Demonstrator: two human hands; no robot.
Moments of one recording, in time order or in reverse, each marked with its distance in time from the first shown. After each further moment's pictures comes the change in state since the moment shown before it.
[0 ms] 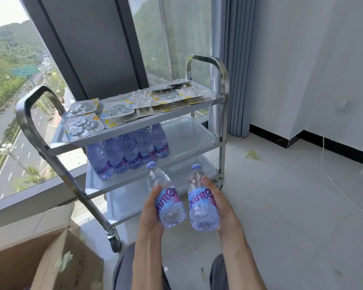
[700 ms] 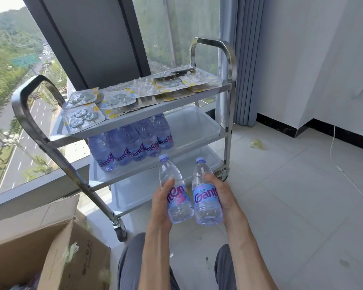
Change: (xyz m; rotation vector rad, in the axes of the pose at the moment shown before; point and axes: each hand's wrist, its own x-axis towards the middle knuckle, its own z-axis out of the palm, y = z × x) left_hand 0.016 -0.011 0.001 0.131 -0.017 -0.007; right_hand 0.074 0.023 -0.034 -0.078 0.053 0.015
